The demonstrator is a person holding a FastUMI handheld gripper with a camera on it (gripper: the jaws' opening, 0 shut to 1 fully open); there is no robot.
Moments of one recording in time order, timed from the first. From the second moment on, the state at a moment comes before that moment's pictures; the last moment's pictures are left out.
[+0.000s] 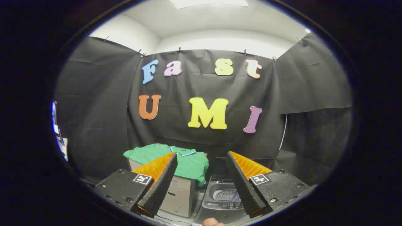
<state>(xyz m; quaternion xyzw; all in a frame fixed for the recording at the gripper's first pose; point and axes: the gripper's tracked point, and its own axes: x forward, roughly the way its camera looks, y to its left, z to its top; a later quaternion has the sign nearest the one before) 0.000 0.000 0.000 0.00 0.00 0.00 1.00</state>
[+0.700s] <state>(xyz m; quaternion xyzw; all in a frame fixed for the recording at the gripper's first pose) 0.030 0.021 0.005 0.02 0.01 -0.01 1.00</state>
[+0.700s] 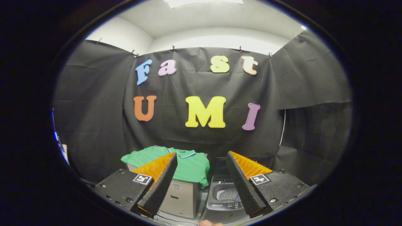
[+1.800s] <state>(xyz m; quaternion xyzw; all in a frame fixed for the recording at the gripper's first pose) 0.216 0.149 -0.057 0.06 0.26 0.04 0.96</state>
